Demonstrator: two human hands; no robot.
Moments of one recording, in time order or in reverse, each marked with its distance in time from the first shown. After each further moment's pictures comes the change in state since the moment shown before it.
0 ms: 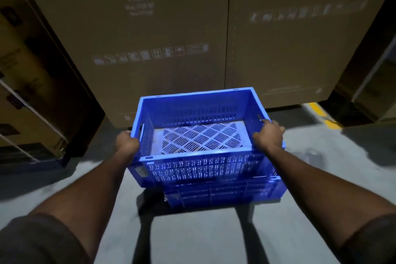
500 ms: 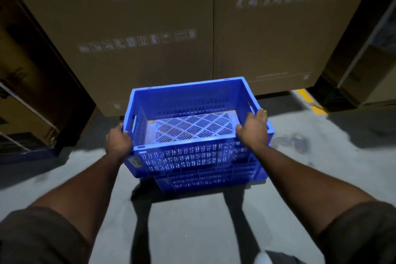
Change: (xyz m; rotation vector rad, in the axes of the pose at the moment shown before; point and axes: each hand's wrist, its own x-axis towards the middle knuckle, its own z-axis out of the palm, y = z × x) left_hand -0.020 -0.035 0.011 0.228 0.056 0.216; right_hand -0.028 0.024 -0.001 -0.182 0.003 -0.175
